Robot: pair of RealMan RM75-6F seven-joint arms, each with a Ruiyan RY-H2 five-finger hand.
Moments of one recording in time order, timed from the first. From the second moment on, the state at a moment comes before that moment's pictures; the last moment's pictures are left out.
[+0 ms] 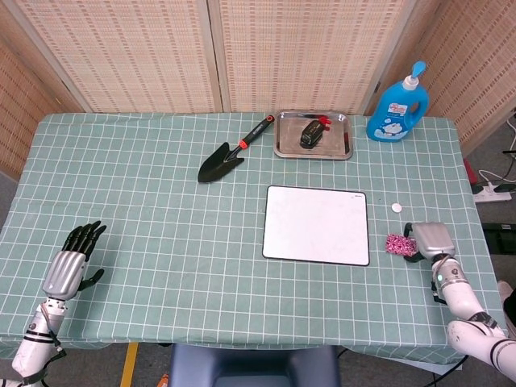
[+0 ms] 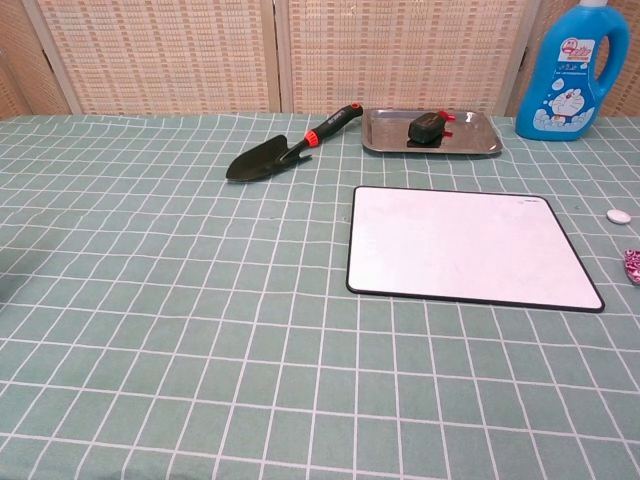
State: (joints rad) left arm -0.29 -1.55 -0.02 -0.89 1.56 1.42 -0.38; right arm 0.49 -1.42 0.10 -1.03 -1.13 0.73 -0.14
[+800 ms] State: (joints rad) left arm -0.29 -1.54 -0.02 -0.91 1.56 1.43 -0.41; right arm 0.73 -1.40 0.20 -1.32 -0.84 0.73 -0.48
